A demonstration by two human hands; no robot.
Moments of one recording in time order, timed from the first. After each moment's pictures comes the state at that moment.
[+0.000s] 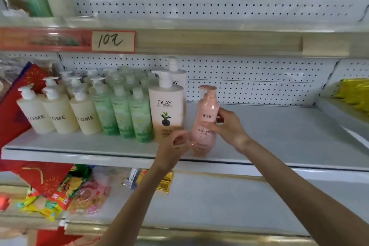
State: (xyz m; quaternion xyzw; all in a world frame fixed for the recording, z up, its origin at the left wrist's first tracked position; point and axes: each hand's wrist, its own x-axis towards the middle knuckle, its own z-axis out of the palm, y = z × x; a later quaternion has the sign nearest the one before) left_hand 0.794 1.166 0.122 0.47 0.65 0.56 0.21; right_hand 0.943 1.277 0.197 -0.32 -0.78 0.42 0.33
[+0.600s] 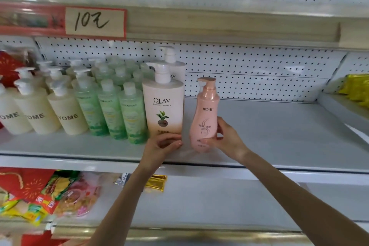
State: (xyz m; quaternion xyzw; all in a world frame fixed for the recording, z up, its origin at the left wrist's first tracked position) left_hand 0.756 1.174 0.104 0.42 0.58 0.64 0.29; right_hand 0.932 1.304 0.140 -0.32 -0.77 0.48 0.28
